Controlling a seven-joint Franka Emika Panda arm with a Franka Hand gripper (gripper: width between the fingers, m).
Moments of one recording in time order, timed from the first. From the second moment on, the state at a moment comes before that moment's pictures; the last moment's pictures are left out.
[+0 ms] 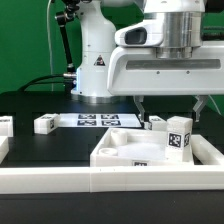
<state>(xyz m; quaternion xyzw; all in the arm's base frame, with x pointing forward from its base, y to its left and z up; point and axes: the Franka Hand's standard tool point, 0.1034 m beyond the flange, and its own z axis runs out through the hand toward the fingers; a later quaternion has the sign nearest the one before) 0.586 0.084 0.081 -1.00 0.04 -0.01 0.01</state>
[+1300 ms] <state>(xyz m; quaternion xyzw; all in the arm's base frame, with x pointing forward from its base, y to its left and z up) 0.521 0.106 0.074 -1.00 0.05 -0.01 0.02</state>
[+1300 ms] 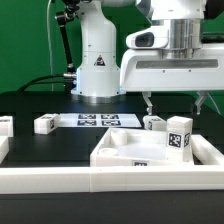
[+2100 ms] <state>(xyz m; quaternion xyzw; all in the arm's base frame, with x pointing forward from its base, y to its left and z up) 0.500 0.121 0.062 -1.00 0.04 -0.02 0.02</state>
